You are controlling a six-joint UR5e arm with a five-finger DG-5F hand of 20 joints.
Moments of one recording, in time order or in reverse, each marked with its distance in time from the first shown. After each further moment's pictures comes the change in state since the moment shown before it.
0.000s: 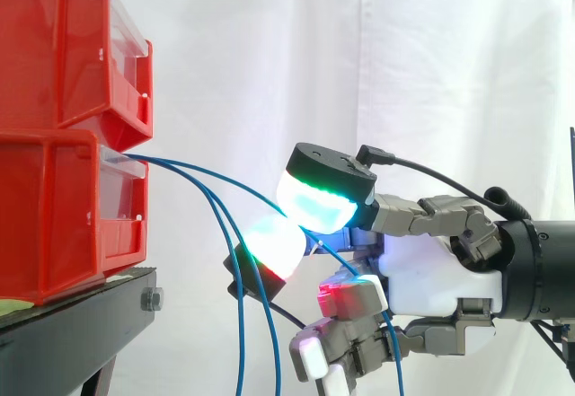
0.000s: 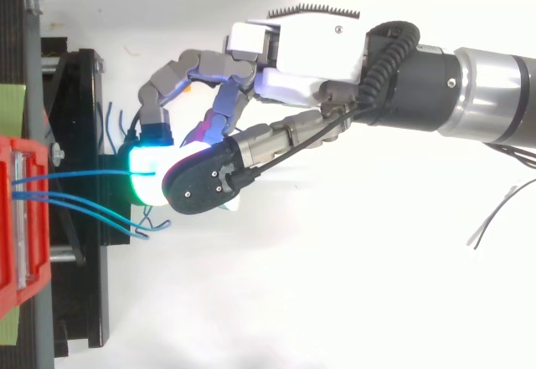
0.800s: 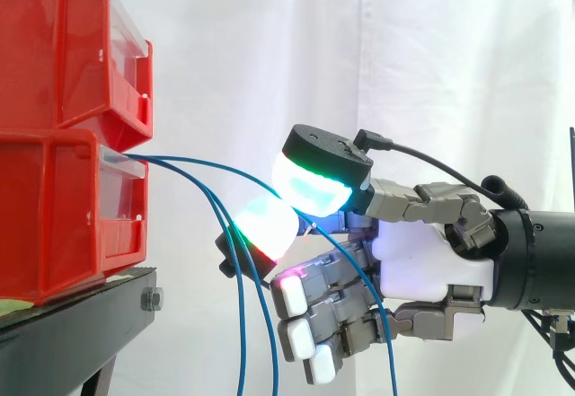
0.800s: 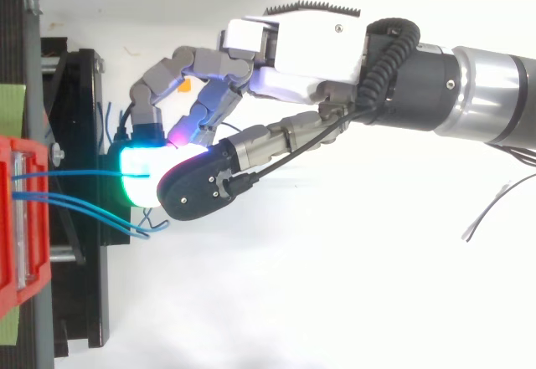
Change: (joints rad) arm 0.000 -0.001 0.000 0.051 0.000 -0.055
